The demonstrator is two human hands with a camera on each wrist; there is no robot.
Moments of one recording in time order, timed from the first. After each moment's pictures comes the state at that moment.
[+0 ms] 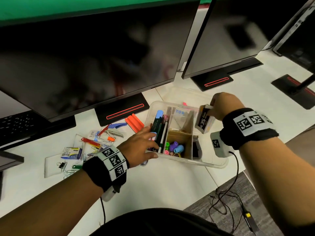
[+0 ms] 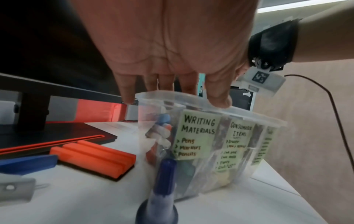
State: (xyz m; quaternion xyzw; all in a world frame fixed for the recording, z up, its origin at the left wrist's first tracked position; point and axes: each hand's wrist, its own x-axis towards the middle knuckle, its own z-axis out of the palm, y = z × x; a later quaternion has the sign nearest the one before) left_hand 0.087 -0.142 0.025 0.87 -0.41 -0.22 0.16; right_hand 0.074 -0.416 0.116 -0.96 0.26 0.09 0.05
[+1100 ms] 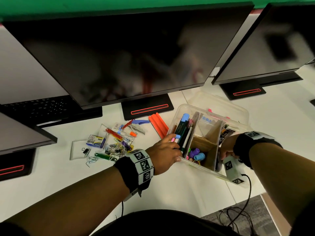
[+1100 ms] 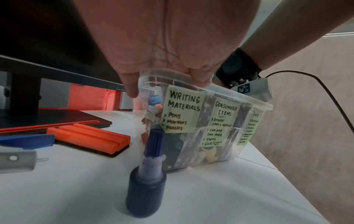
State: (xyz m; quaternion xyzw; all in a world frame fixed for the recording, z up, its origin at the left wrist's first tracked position) left_hand 0.069 -0.140 0.013 0.85 -0.51 -0.07 0.12; right_hand 0.075 -0.405 0.027 -0.83 0.29 0.47 0.10
